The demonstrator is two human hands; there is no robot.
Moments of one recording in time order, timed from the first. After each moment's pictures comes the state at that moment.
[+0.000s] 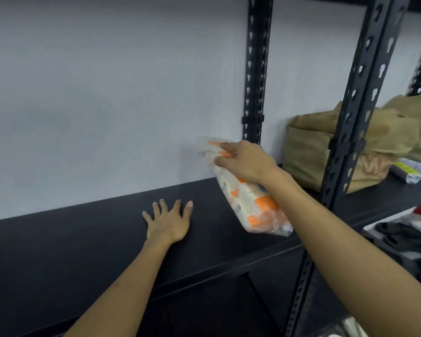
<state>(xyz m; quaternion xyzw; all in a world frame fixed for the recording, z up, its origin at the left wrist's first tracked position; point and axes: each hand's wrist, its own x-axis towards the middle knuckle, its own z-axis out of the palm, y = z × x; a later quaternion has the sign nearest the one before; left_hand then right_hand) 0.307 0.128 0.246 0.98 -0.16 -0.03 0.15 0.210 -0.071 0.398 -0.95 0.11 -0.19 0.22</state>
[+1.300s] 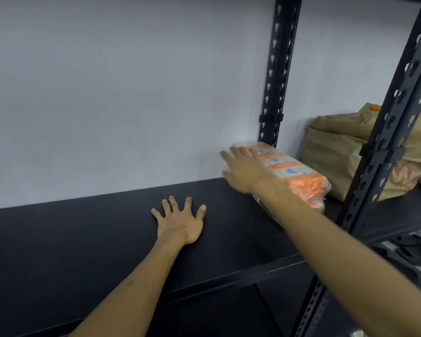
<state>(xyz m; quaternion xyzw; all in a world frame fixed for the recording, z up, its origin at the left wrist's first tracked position) 0.311 0.119 0.247 0.99 -0.14 -0.03 0.09 0.289 -0.078 0.350 -0.99 0.02 -0.15 -0.08</state>
